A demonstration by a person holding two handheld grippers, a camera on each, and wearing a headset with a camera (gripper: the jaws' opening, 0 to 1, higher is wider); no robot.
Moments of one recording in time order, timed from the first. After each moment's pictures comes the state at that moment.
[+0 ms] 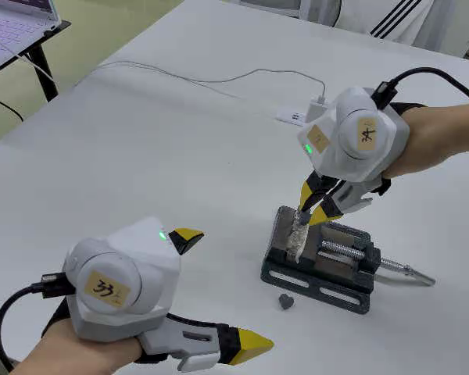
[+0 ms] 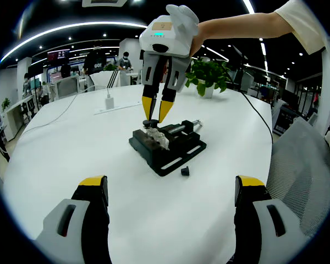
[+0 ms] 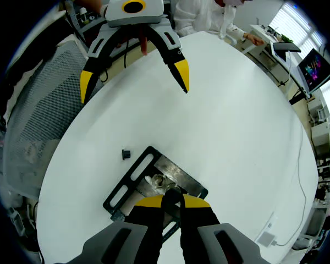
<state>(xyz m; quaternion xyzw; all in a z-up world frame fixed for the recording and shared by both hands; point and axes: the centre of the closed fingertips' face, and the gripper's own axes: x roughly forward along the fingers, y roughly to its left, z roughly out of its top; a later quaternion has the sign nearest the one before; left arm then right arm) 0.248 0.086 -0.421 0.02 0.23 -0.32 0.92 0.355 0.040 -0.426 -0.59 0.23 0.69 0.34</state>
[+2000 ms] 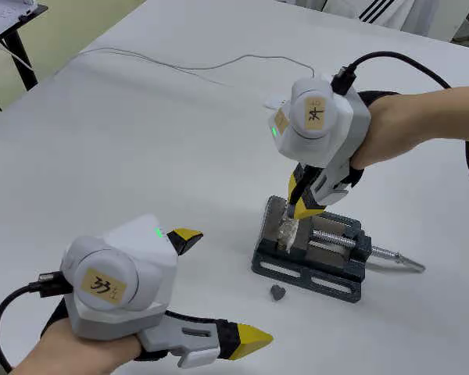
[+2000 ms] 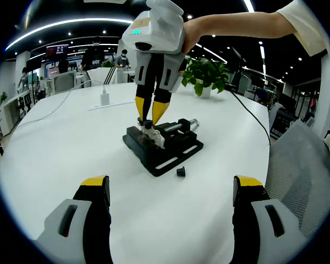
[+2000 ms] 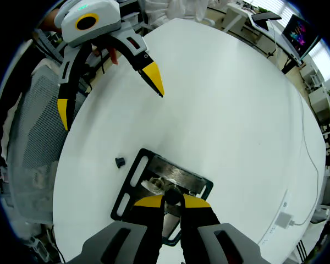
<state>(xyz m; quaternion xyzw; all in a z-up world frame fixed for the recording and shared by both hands) 0.251 0.075 -0.430 0.01 0.23 -0.33 0.91 0.358 0.040 -0.435 -0.57 0.31 0.66 0.38</state>
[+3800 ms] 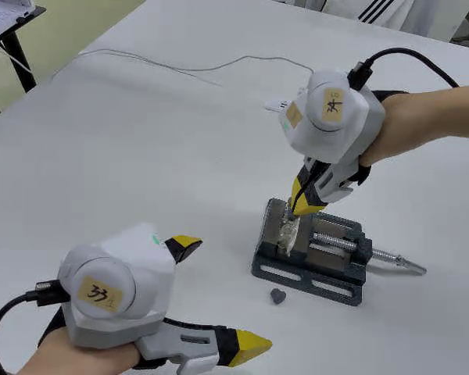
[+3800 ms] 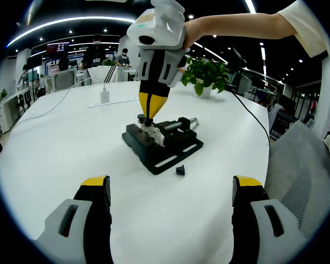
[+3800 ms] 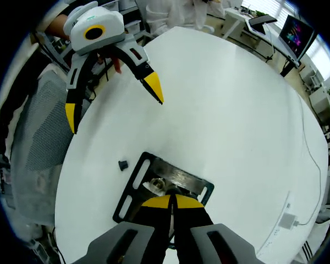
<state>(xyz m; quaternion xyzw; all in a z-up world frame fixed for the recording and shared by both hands) 0.249 0.075 -0.434 0.00 0.24 -0.33 0.91 0.356 0.041 -0.430 -0.54 0.32 0.68 0.38</state>
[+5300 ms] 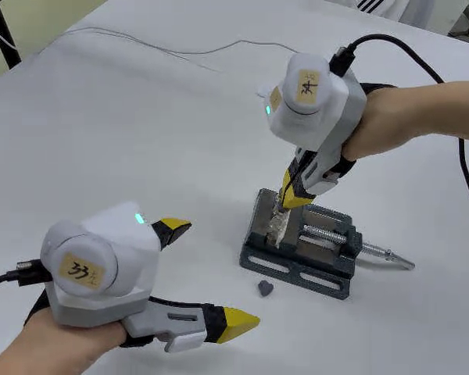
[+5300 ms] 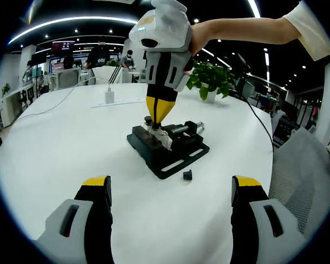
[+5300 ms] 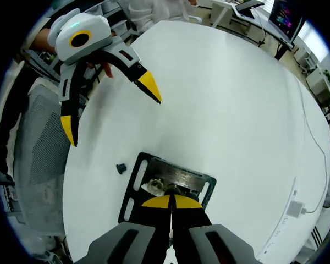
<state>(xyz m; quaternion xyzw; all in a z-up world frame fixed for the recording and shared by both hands) 0.263 0.079 -0.436 -0.02 0.23 -0.32 0.92 0.356 0.041 -0.434 -0.54 0.37 0.64 0.40</state>
